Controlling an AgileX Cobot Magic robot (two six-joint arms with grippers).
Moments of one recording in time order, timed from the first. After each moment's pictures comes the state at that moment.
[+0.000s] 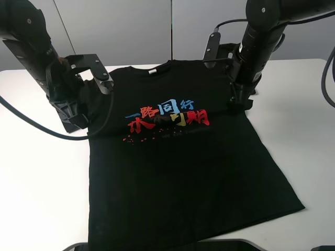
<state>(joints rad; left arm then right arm) -0.37 1.82 -1.11 -0.02 0.79 0.71 0.39 1.93 -1.24 -0.14 0.82 -0.78</state>
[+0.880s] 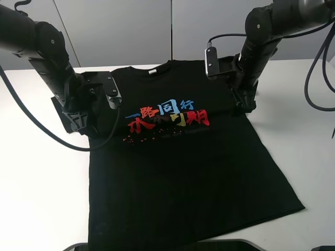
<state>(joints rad) -0.37 1.95 -1.13 -0.10 0.73 0.87 0.31 2.06 -1.28 -0.13 0.70 -1.11</state>
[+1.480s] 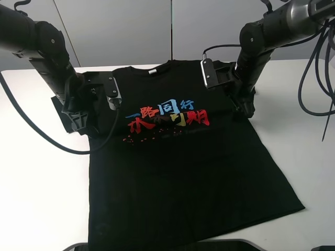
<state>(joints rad) -0.37 1.95 -1.13 -0.12 0.72 0.94 0.31 2.12 -1.28 -0.17 0.65 -1.18</state>
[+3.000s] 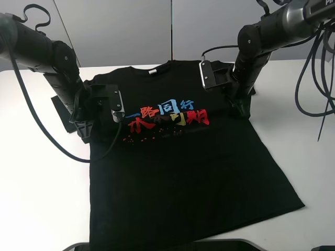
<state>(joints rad) -0.37 2.07 -1.14 -0.12 0.65 1.01 0.31 2.15 -1.30 -0.13 0.66 -1.18</state>
